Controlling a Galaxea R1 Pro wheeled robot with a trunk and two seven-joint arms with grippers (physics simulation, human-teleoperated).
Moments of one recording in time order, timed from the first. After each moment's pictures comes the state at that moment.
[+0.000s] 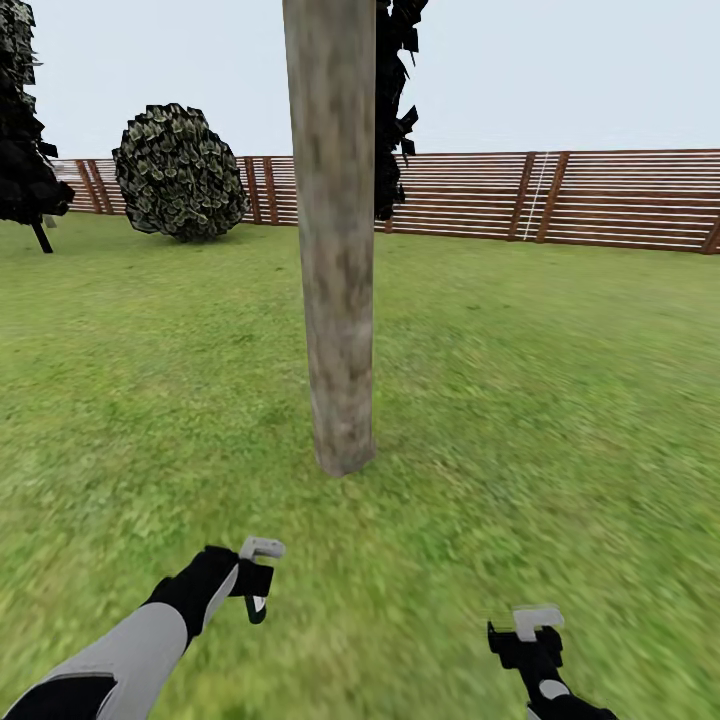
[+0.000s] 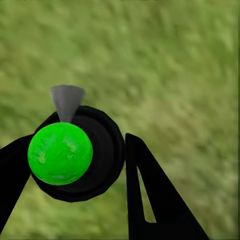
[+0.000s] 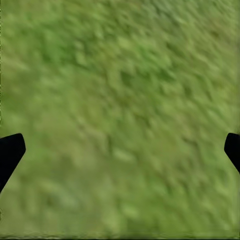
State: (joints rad) left arm -0.75 0.00 0.03 -0.33 -0.17 0.48 -0.18; right arm -0.56 -0.07 0.24 -0.04 -0.12 -0.39 -0.19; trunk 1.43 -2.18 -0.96
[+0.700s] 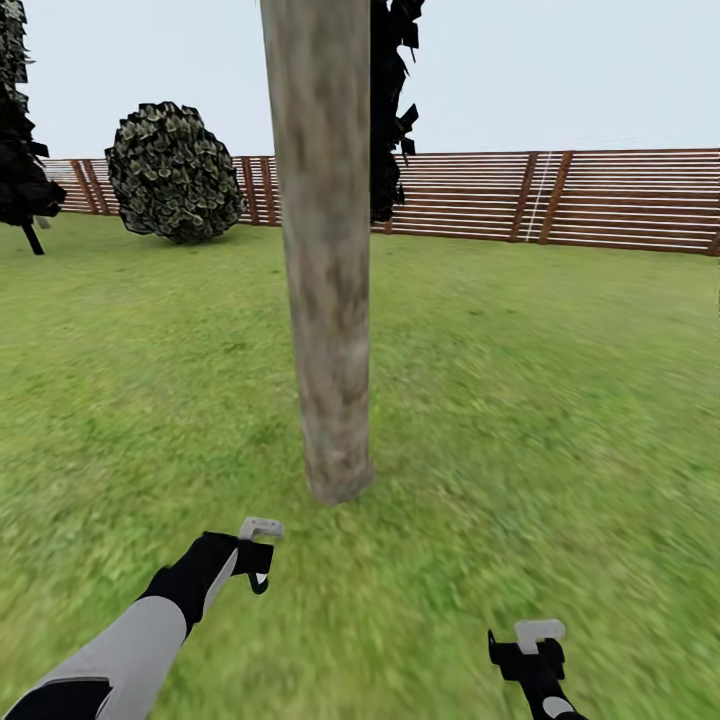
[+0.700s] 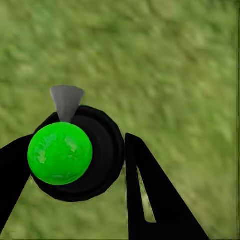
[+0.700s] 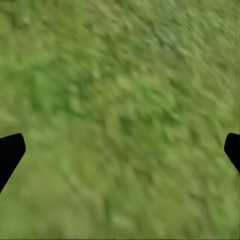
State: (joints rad) left arm -0.74 0.00 0.03 -0.44 -0.16 0.48 -0.18; right arm -0.53 -0.07 0.24 -0.04 -0.12 -0.43 -0.19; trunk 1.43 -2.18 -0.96
